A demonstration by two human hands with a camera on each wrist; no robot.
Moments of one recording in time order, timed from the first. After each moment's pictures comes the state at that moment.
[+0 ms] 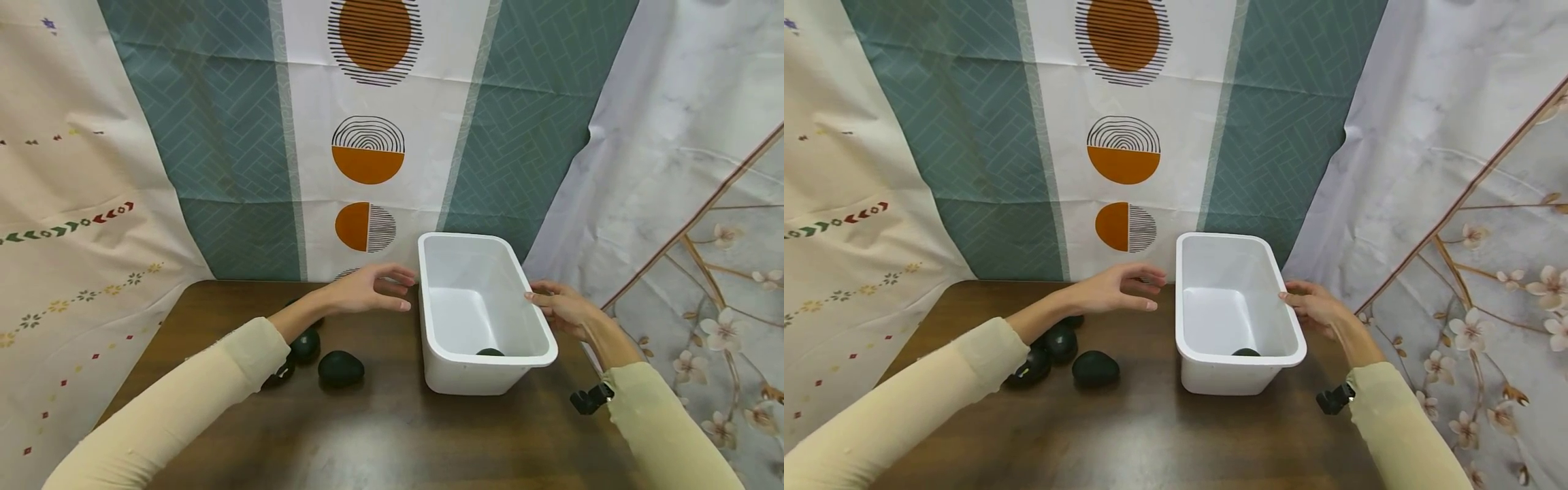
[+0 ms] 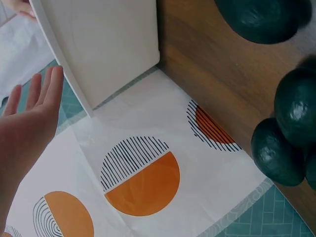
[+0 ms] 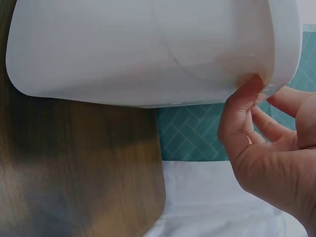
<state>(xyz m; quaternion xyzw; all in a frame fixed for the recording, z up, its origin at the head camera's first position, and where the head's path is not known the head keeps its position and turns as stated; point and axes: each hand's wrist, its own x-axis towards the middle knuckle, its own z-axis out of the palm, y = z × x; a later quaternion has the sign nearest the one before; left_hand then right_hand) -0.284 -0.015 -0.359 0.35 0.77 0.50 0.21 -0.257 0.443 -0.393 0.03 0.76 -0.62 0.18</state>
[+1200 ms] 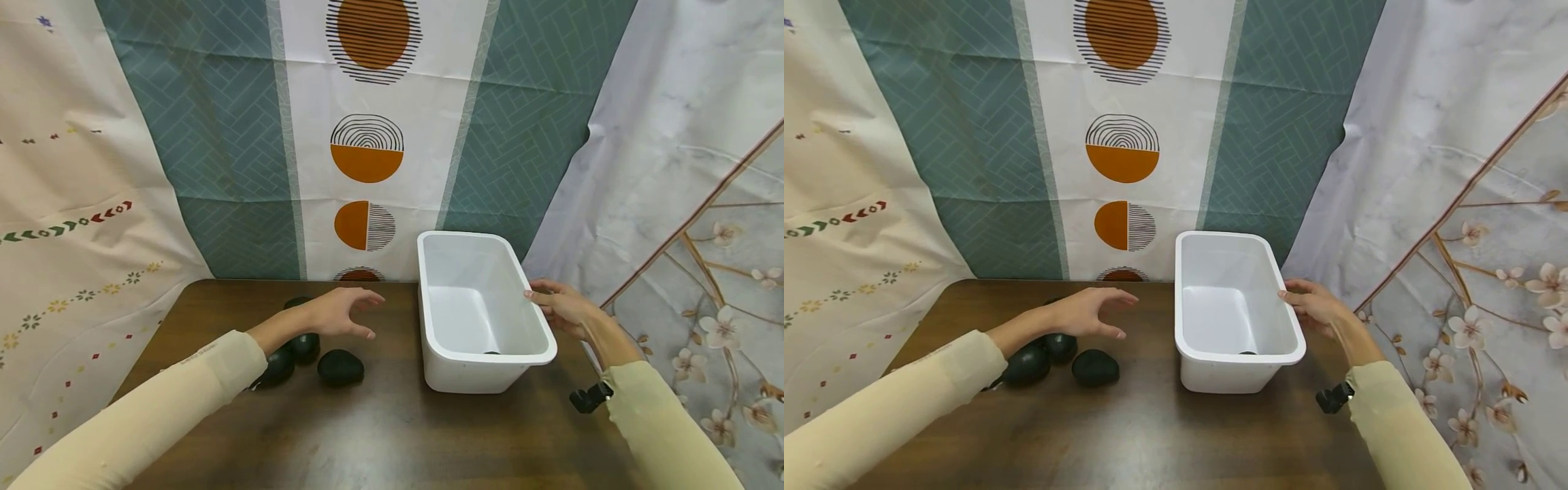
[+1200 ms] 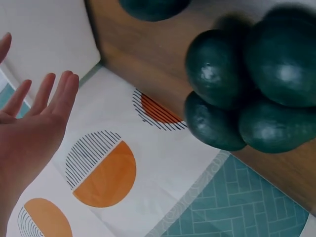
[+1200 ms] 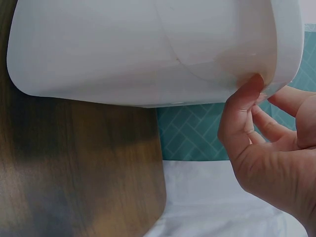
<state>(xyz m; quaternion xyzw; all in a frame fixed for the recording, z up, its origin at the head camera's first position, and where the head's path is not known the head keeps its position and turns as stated) -0.280 -0.057 -0.399 0.38 0.86 0.31 0.16 -0.256 0.442 -0.392 0.04 0.77 -0.61 0.18</state>
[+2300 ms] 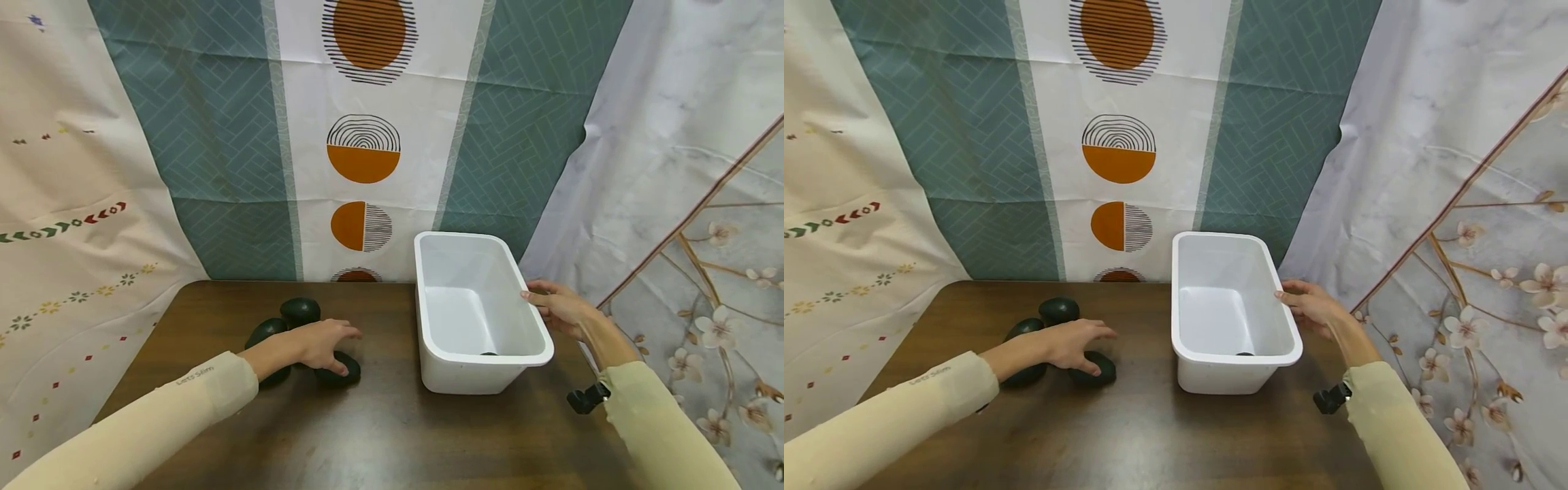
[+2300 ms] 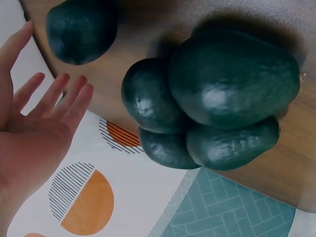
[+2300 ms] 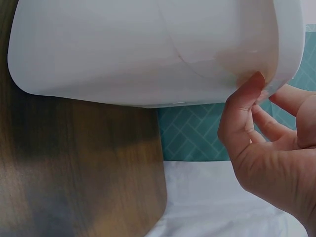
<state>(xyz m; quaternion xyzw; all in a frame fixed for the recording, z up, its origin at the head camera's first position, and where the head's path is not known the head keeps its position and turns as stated) -0.265 -0.071 -0.448 0.36 0.90 0.14 0.20 -0.255 0.443 -0.392 0.03 0.76 -0.62 0.18</state>
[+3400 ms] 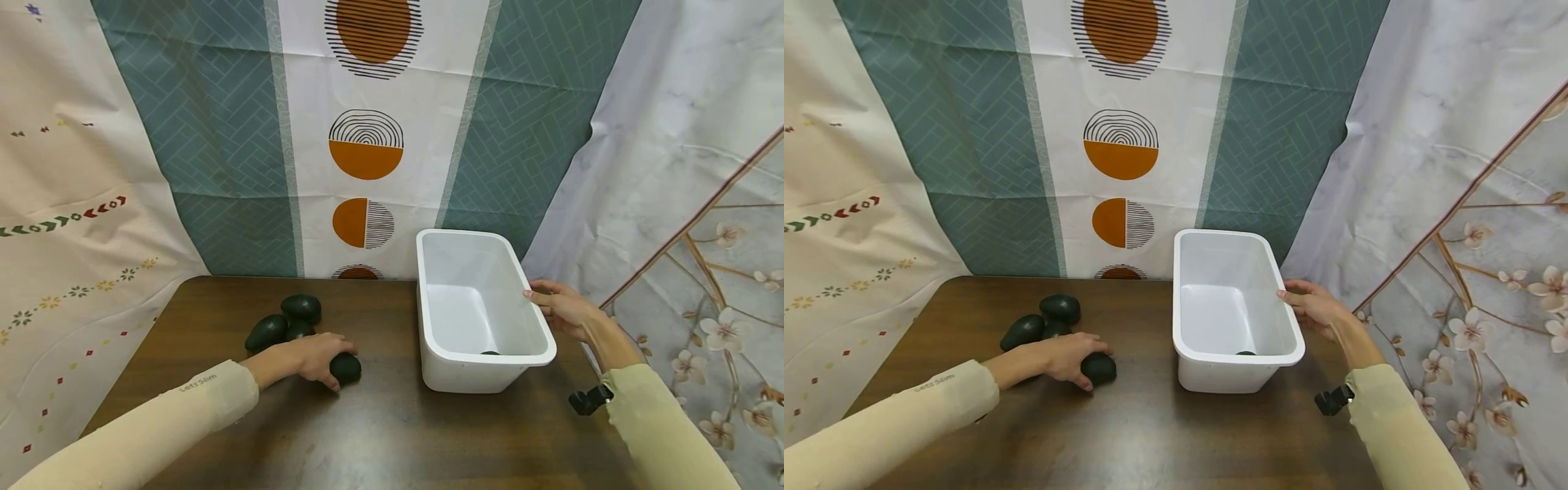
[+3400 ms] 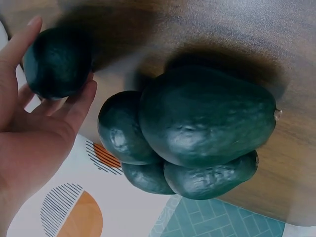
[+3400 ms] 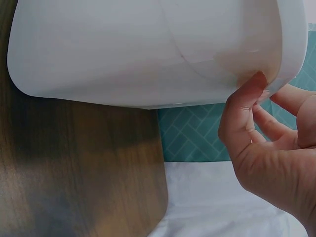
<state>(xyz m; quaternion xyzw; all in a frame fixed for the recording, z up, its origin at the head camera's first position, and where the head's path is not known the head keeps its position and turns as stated) -0.252 -0.077 -0.472 0.34 0.91 0.11 0.22 -0.256 0.445 -0.393 0.04 0.76 -0.62 0.19</state>
